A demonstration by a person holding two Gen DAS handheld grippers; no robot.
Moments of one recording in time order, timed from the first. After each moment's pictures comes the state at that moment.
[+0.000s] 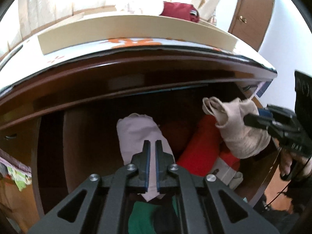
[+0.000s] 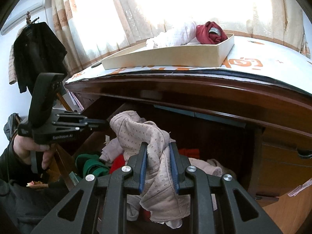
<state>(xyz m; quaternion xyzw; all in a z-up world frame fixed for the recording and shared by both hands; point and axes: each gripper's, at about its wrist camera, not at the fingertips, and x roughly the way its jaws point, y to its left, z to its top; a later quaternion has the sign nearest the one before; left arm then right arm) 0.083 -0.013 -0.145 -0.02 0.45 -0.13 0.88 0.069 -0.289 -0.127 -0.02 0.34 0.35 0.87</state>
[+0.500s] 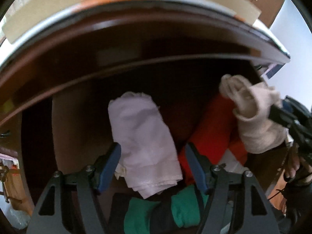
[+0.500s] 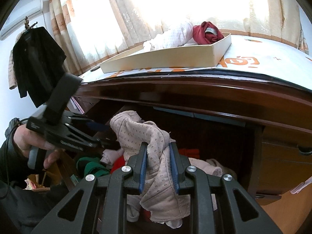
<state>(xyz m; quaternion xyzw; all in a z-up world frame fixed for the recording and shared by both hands) 0.118 -0.031 -0.173 0.01 0.57 -0.11 0.82 0.072 -0.293 -0.129 0.00 0.34 0.35 0.87</state>
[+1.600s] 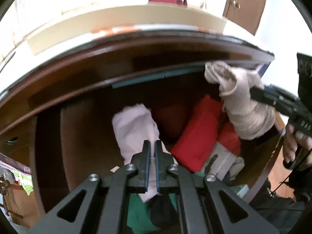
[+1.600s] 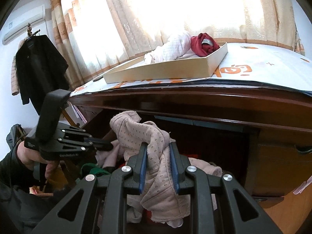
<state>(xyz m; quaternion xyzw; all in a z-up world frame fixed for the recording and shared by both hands) 0.052 -0.018 -0.145 0.03 0.47 -0.14 0.87 0.063 -0.304 -0.122 0.02 0.31 0.35 0.88</state>
